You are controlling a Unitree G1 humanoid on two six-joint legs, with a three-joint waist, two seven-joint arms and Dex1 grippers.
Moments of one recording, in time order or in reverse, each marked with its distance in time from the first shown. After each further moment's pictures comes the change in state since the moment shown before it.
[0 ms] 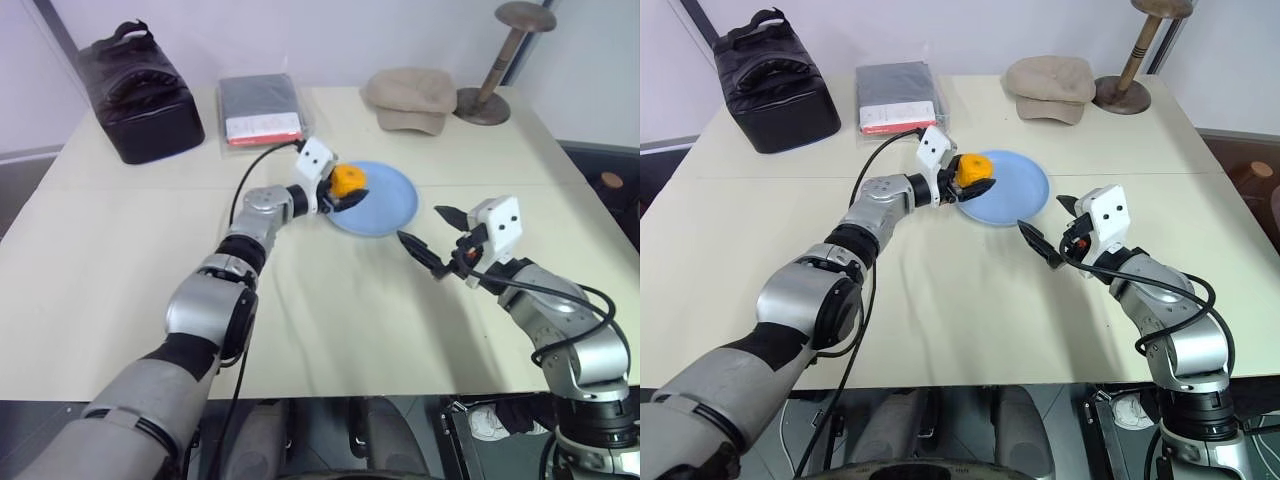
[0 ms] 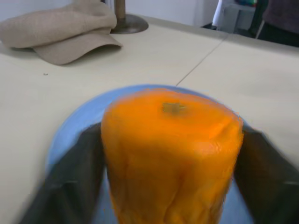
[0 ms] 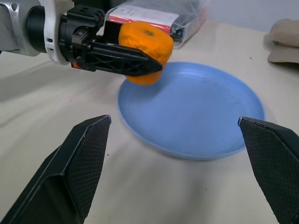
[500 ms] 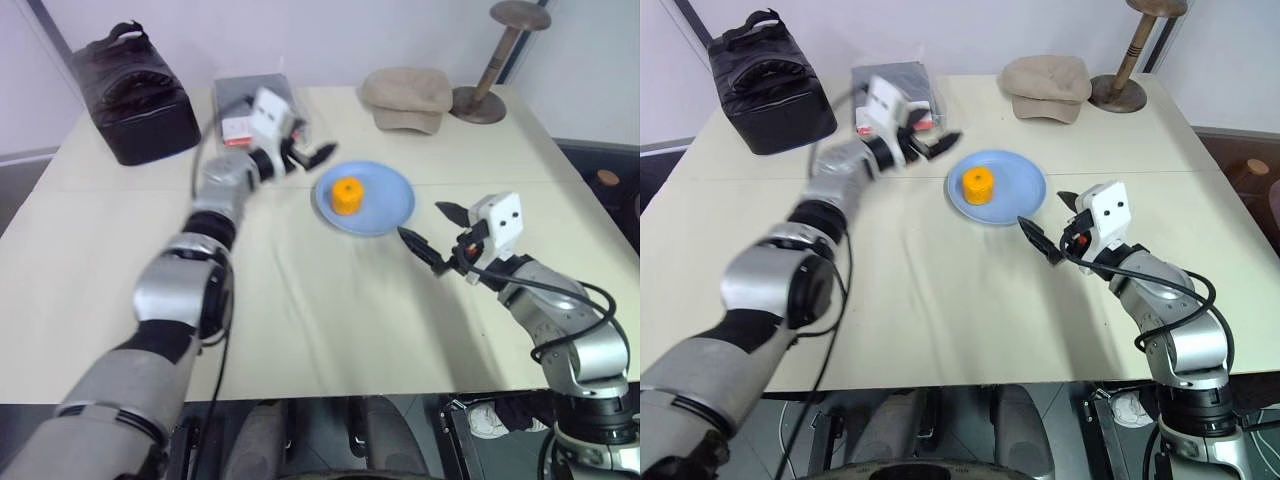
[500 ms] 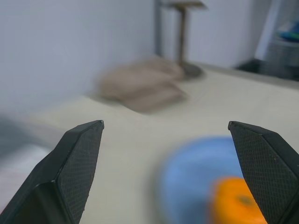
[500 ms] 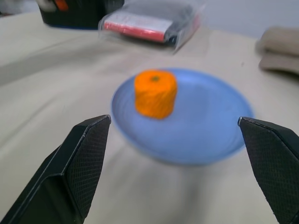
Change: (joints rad) left arm -0.088 0.258 0.134 -0.061 -0.055 -0.009 0.011; right arm -0.049 -0.001 -0.014 0.025 0.000 -0.016 0.011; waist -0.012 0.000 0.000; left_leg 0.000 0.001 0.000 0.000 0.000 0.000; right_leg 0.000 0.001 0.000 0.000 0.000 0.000
